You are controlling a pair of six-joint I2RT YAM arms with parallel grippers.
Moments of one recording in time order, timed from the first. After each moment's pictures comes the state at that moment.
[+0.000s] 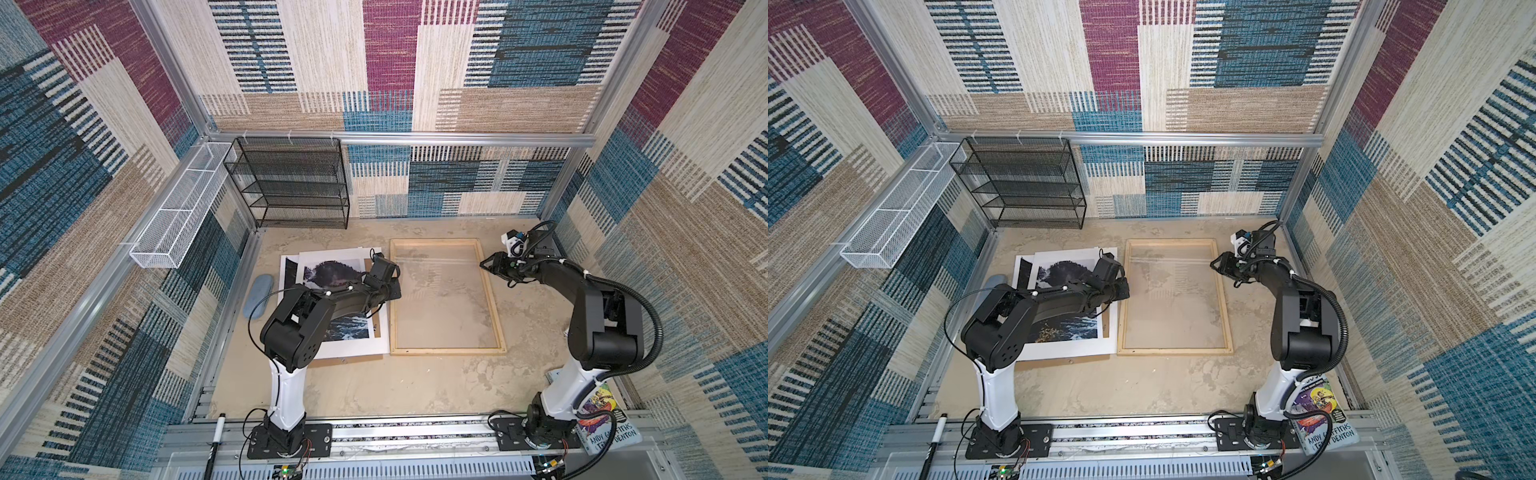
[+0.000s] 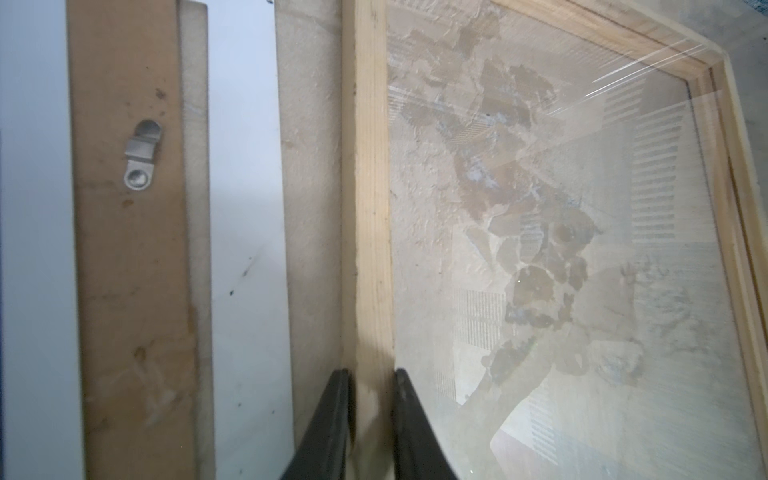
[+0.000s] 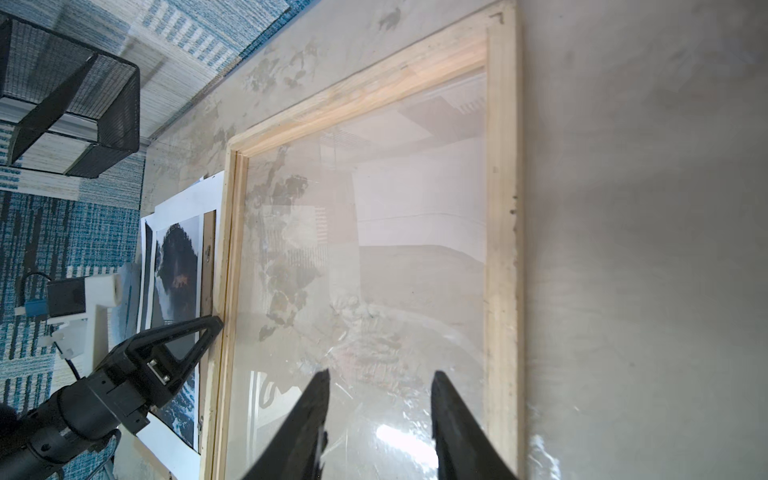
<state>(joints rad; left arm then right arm) -0.59 1.98 1.16 -0.03 -0.05 -0.62 -0.11 1.79 1.19 -0.32 -0.62 0.25</state>
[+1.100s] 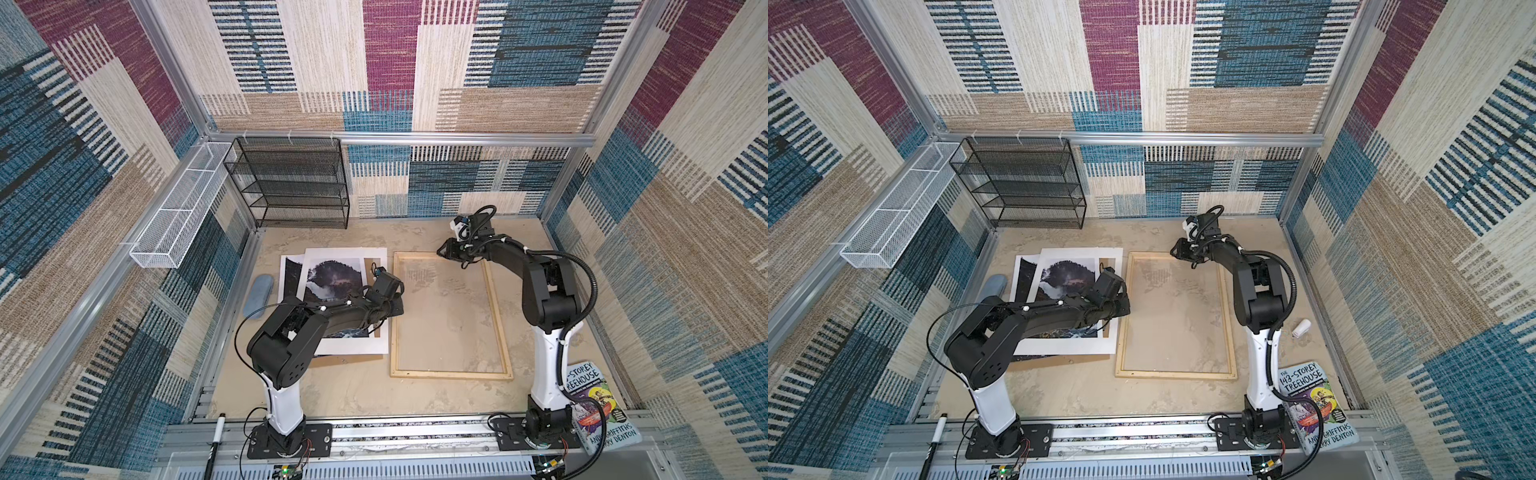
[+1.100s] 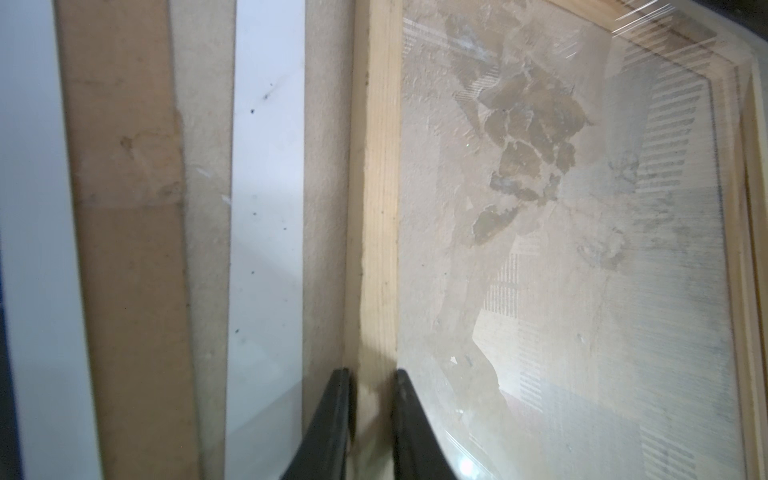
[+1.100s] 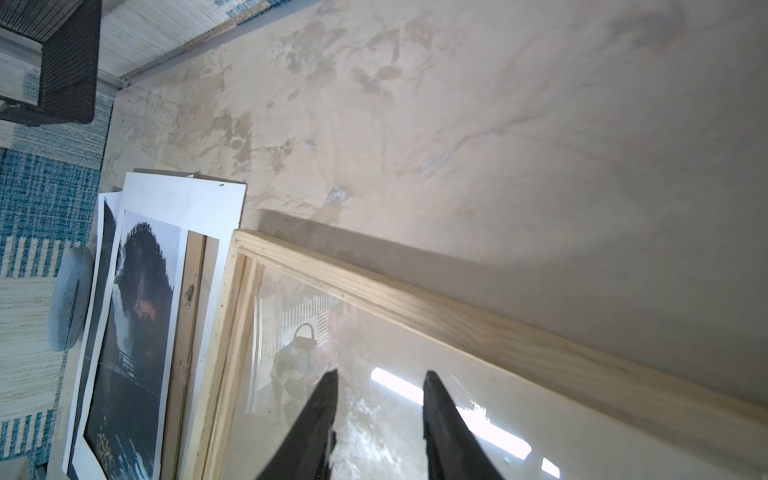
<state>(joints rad) -0.67 1.85 1.02 -0.06 -0.07 -0.72 0.17 2.21 1.68 -0.35 -0.49 0.28</state>
